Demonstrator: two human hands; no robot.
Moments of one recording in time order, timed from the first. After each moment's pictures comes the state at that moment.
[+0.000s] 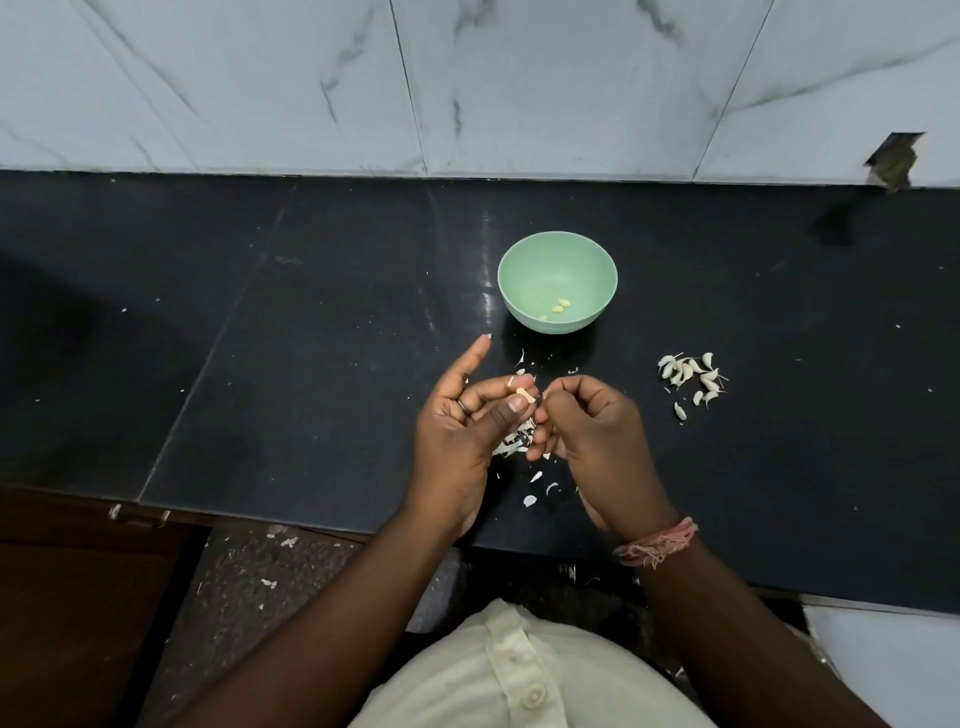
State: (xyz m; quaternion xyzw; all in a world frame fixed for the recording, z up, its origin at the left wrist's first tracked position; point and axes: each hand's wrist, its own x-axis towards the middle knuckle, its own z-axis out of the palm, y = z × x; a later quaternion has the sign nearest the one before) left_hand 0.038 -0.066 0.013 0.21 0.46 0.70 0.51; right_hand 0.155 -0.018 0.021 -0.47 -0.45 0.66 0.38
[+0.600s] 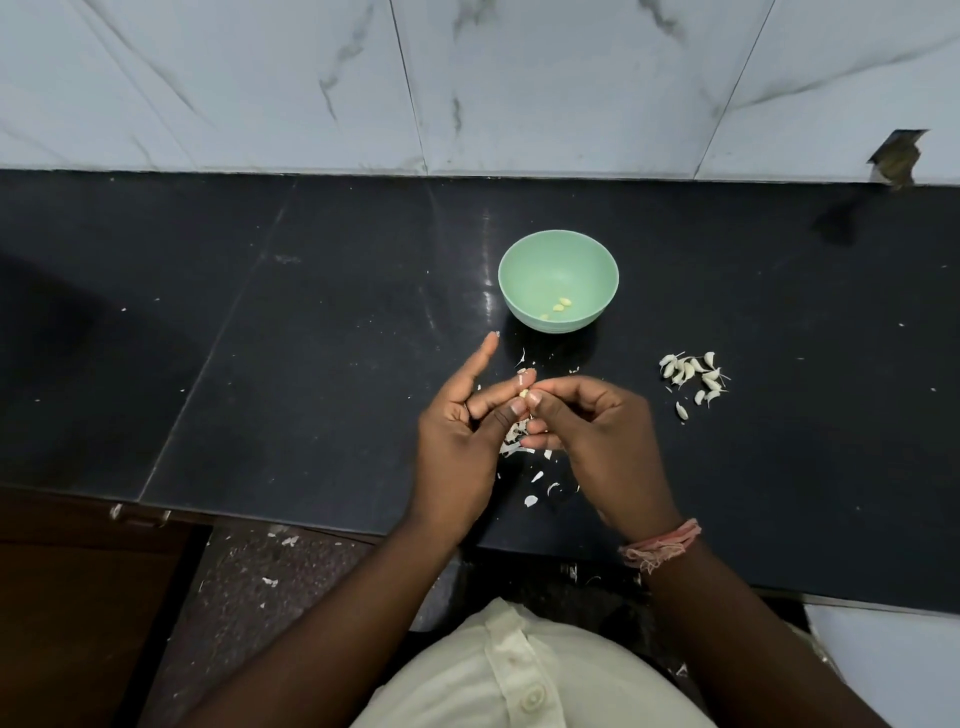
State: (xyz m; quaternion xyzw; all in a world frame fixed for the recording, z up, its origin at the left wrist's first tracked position) left_hand 0.041 -0.068 0.015 0.31 0.55 0.65 0.43; right_hand 0.159 -0.015 0.016 -0.45 -0.49 0.63 0.39
